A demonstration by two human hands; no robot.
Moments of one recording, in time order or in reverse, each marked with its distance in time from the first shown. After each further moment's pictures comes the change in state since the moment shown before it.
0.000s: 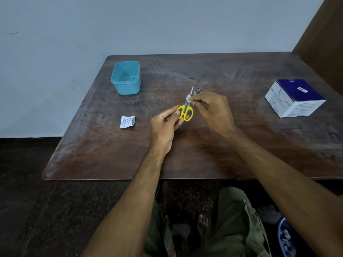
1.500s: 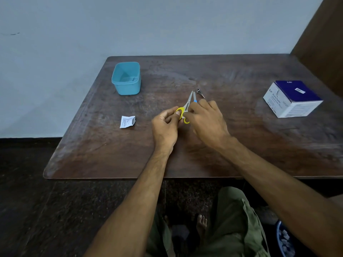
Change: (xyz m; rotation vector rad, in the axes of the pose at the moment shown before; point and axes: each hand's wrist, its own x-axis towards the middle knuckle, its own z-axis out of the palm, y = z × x) left_hand 0.001 -0.011 0.005 0.032 0.073 0.102; right_hand -0.023 -0.022 0.008 -0.827 -0.149 -0.359
